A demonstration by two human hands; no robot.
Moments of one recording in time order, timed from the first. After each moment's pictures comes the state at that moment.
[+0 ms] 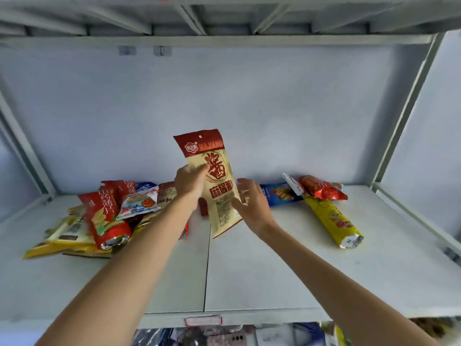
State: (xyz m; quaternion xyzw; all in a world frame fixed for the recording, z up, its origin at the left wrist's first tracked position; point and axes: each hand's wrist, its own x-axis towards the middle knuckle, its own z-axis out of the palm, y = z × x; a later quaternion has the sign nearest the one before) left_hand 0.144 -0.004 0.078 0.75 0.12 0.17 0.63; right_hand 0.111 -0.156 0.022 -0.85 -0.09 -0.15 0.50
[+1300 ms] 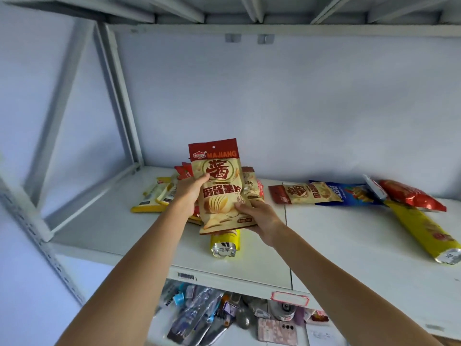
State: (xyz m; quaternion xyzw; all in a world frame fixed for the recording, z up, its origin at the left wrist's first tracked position) left_hand 0.068 0.233 0.032 0.67 0.26 0.09 0.69; right_hand 0.069 0.047 -0.009 -0.64 -0.01 0.20 0.74
